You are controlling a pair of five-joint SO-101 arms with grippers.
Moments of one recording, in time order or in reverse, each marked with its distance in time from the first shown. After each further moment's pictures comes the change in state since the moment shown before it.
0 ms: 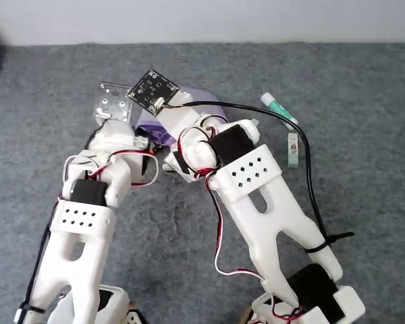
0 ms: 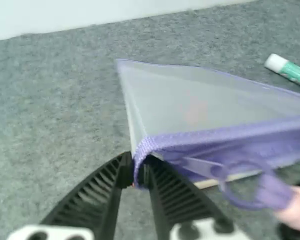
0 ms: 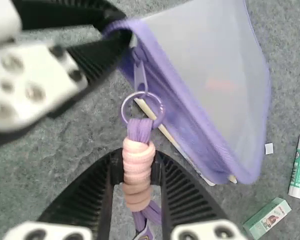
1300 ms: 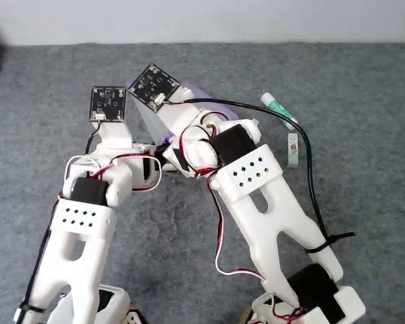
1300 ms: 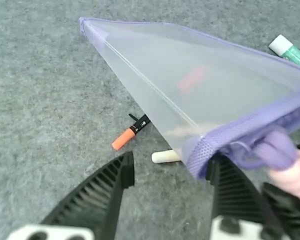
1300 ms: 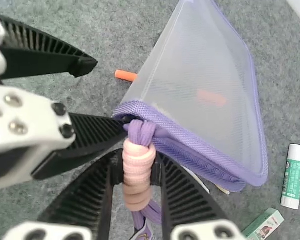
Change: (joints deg) left arm 3.2 0.0 -1.2 9.3 9.7; right arm -0.4 0.1 1.0 -4.0 0.0
